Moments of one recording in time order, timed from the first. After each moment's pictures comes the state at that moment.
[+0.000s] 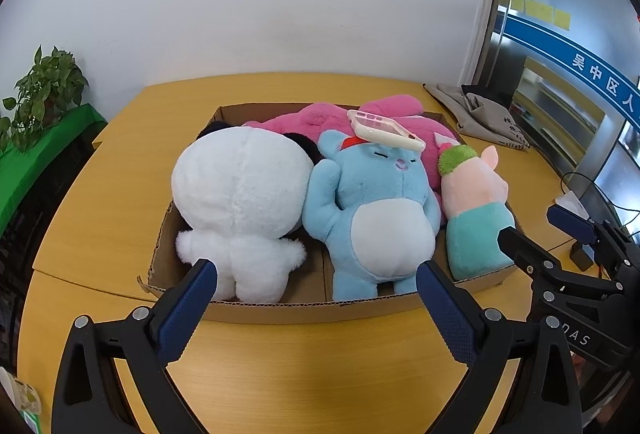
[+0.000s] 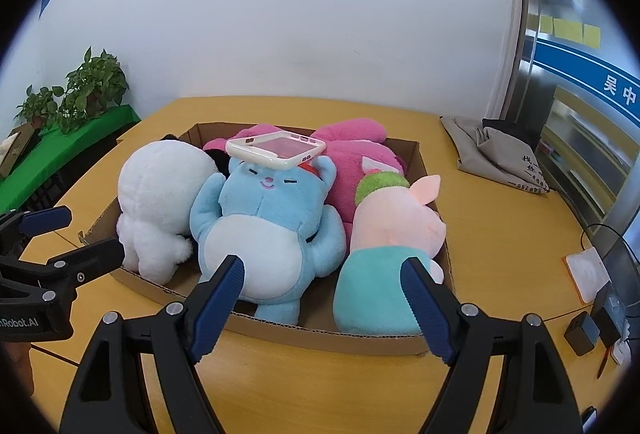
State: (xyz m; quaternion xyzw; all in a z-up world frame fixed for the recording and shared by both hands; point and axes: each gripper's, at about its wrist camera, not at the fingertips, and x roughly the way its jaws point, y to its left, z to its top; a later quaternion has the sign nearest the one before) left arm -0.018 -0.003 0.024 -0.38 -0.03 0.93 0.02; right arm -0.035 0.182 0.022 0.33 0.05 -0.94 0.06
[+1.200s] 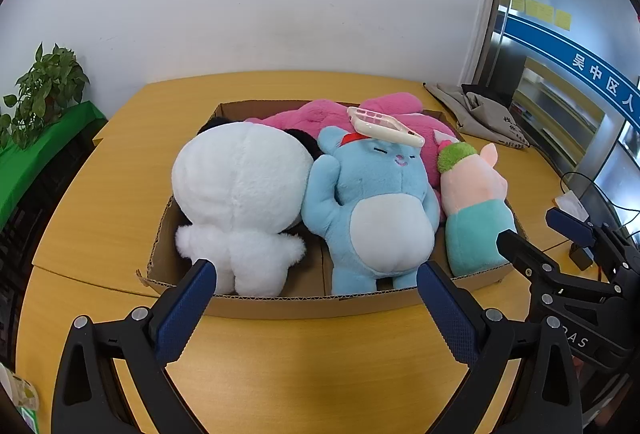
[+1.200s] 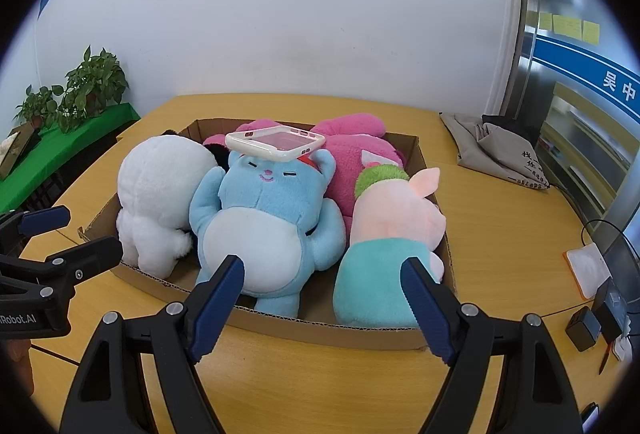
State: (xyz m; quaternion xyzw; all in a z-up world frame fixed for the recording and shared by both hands) left arm -0.015 -0.002 0.021 -0.38 -0.03 0.92 0.02; right arm -0.033 0.183 0.018 0.33 0.05 -0.94 0.06
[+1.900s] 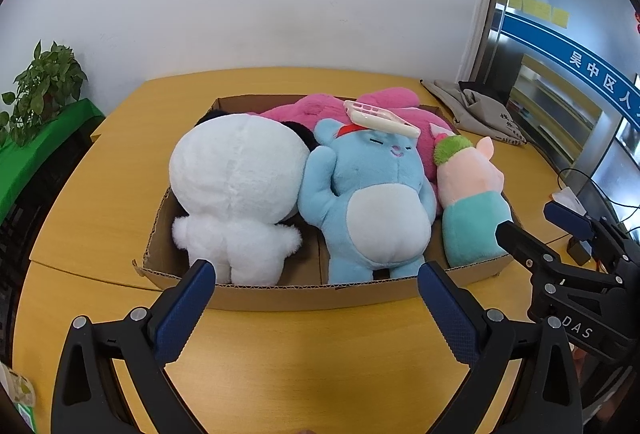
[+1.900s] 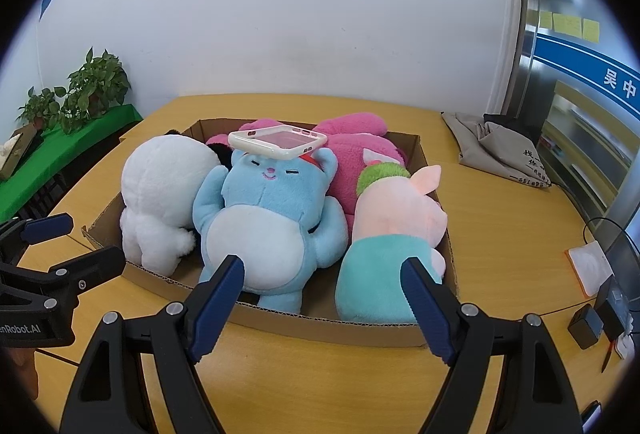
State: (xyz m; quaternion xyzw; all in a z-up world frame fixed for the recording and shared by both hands) left arm -0.009 0.000 0.015 -0.38 -0.04 0.92 0.03; right arm -0.029 0.185 0.017 0.33 0.04 -0.94 0.06
